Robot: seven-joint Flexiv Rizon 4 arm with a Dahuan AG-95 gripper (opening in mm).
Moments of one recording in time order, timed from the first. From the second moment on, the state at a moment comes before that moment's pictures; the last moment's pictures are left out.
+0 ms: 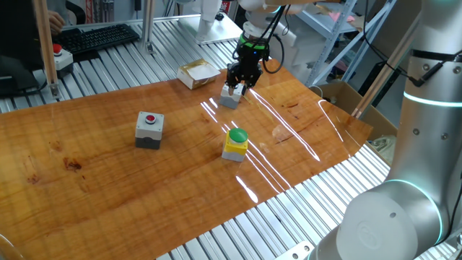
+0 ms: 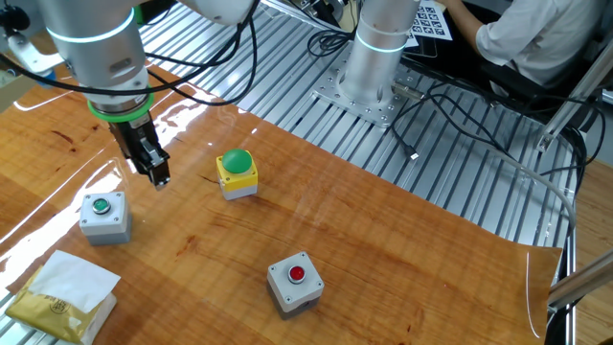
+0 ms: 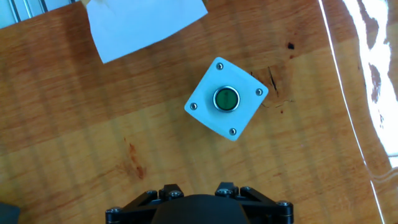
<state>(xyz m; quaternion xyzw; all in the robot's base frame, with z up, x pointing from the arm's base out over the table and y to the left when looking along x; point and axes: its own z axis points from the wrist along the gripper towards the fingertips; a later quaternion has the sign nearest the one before) 0.610 -0.183 0.113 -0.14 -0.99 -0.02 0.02</state>
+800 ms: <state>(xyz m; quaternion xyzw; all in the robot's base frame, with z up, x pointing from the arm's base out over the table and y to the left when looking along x) 0.522 -0.156 0.110 -0.20 -0.98 0.00 0.02</state>
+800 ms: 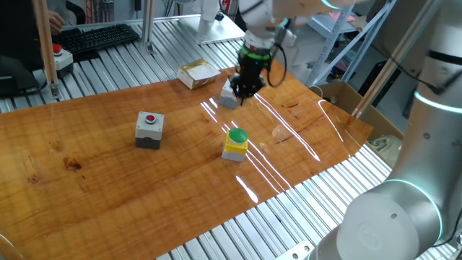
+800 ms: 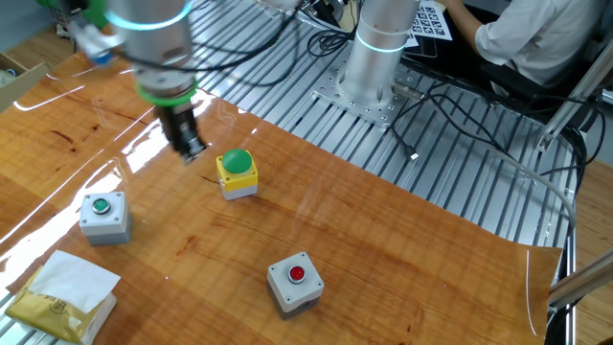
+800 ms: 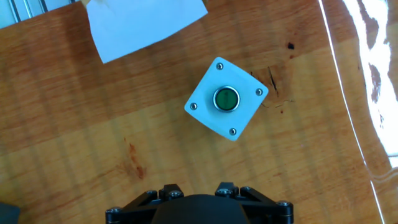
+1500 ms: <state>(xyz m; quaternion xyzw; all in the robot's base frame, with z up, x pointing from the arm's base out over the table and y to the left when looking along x) 0.471 -0.129 0.102 -0.22 -0.97 -0.02 0.01</state>
